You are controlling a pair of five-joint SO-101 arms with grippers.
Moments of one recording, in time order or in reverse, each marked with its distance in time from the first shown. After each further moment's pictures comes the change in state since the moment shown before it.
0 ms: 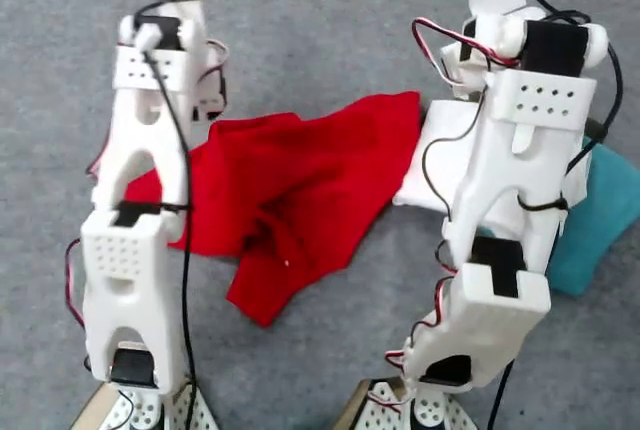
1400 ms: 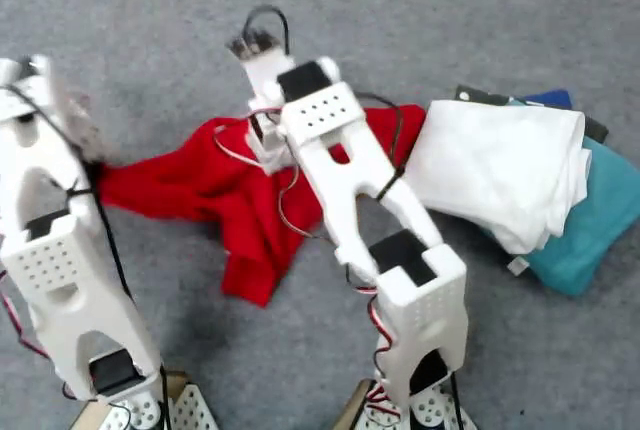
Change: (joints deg) left arm -27.8 1.4 12.8 -0.4 5.9; right arm -36.5 7.5 24.0 -9.9 -24.1
